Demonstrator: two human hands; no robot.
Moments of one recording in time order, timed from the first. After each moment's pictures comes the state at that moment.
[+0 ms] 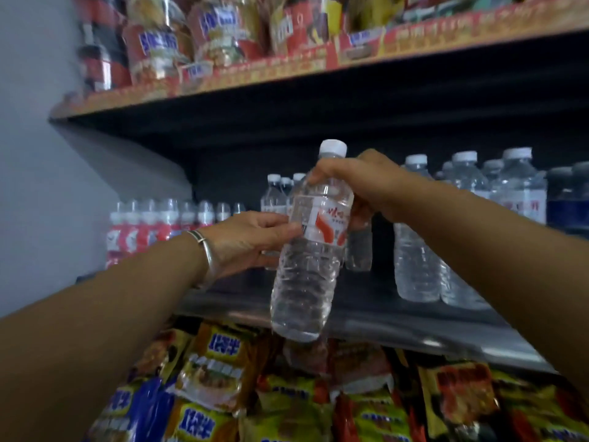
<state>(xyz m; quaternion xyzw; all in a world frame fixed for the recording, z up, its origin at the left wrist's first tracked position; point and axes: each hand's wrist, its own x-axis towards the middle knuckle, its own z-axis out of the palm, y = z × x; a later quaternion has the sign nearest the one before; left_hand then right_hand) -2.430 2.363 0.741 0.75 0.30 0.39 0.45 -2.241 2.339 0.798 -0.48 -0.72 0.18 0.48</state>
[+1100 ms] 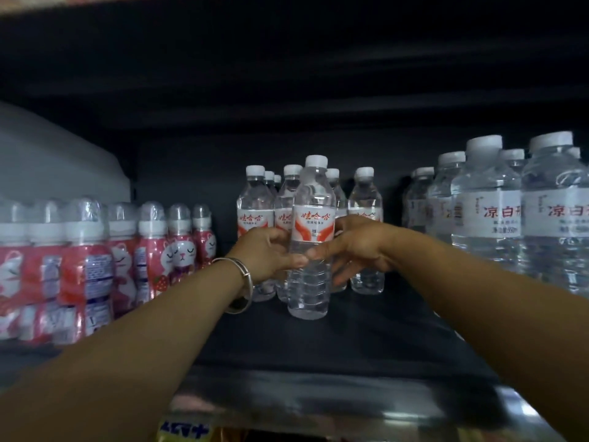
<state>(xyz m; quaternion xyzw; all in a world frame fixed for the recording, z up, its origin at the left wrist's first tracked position) -2.410 2.562 0.727 0.77 0.37 0.43 0.29 -2.237 2.525 0.755 -0.55 -0.68 0.30 0.37</state>
